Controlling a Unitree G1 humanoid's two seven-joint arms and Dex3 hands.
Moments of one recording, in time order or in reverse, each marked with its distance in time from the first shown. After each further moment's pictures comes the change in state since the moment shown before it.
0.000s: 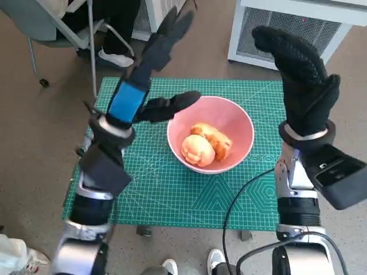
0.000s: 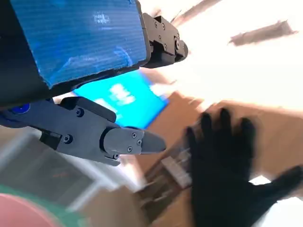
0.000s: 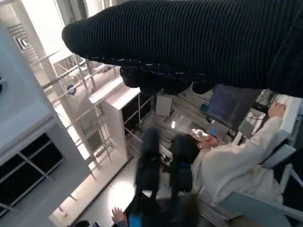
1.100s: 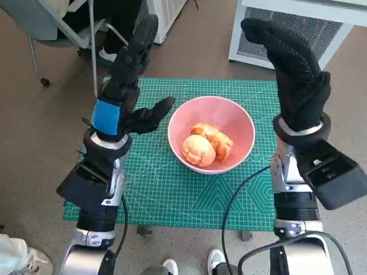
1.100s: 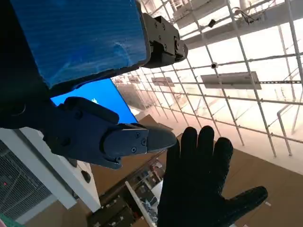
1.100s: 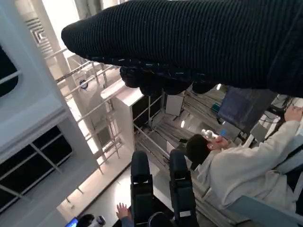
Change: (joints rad) left arm 0.048 -0.032 0.061 0.072 -0.089 -0.145 -0.008; right arm -0.035 0.005 0.021 0.025 -0.054 -0.060 -0.011
